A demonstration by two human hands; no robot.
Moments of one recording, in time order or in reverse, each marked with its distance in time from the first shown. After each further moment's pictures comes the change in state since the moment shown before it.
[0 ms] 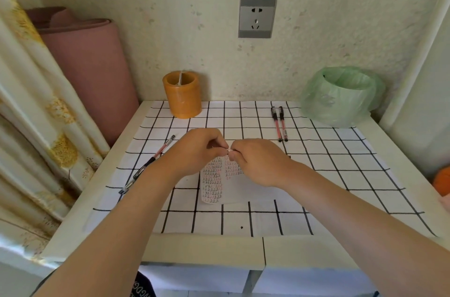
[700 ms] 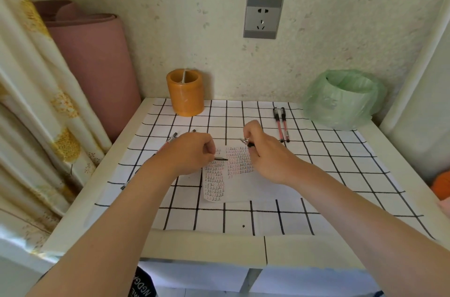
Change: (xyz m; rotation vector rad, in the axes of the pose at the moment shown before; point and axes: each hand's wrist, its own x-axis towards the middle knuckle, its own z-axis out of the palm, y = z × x) left_hand -0.005 -0.021 -0.007 0.294 -0.058 -0.194; right_hand -0.008 0.012 -0.004 0.331 0.058 0.048
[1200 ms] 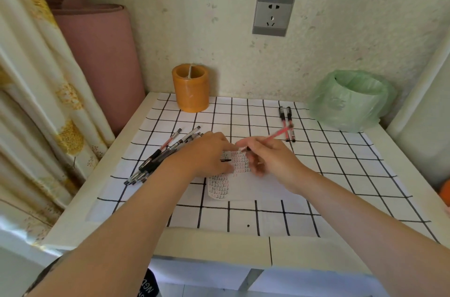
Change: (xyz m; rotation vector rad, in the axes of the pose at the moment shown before) left_hand 0.012 0.009 0.018 0.133 -0.124 0.177; right_hand -0.004 -0.005 0.013 0.792 -0.002 0.273
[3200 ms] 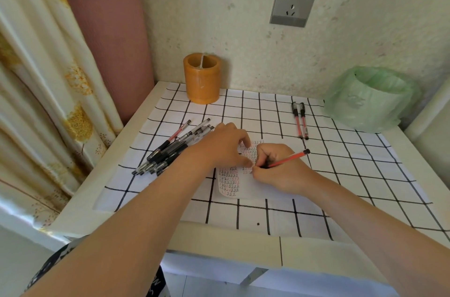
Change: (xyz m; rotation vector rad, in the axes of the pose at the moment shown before) left_hand 0.018 0.003 0.012 -0.119 0.071 -0.039; right_hand 0.005 0.026 0.003 -0.388 -0.065 -0.189
